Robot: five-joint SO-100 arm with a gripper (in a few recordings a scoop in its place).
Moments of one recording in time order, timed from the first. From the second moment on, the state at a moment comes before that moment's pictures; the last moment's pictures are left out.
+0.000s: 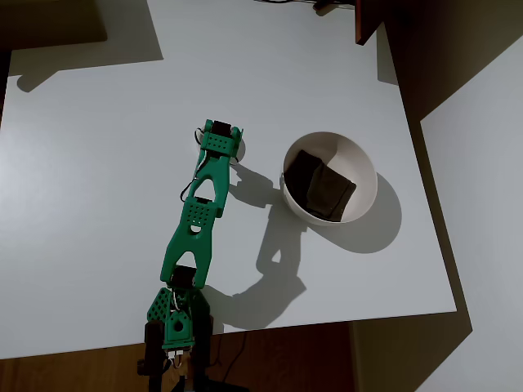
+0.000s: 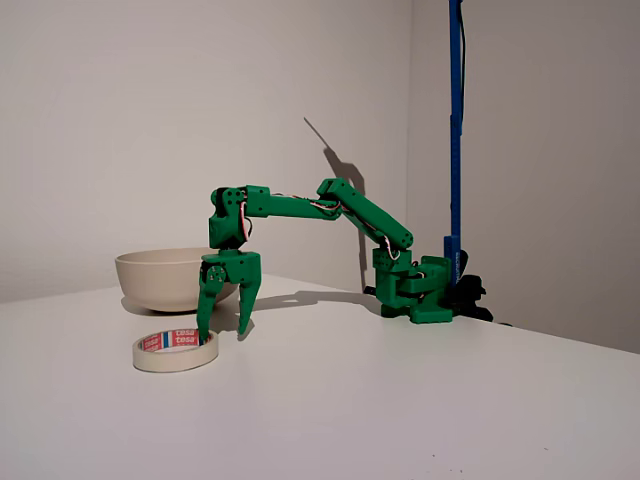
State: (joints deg) arm 17.0 42.8 34.9 93.1 3.8
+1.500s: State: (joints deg) arm 8.9 54.9 32.8 96.9 9.9
